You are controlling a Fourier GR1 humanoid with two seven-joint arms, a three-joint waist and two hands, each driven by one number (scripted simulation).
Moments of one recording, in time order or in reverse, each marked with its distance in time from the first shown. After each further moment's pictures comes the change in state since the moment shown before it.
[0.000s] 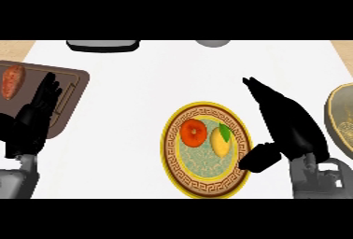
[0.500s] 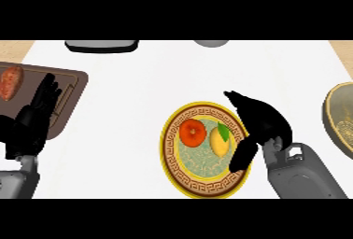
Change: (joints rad) left arm 0.007 -0.015 0.014 0.001 -0.016 -0.004 -0.009; right arm -0.045 0.052 0.047 0.207 -0.089 0.099 0.016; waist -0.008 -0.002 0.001
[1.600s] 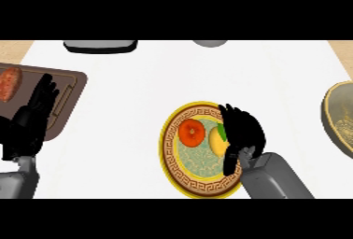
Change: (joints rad) left arm 0.009 -0.060 0.076 -0.025 -0.065 -0.061 0.031; right arm 0.082 0.118 0.059 0.172 0.336 -0.005 -0.102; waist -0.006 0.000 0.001
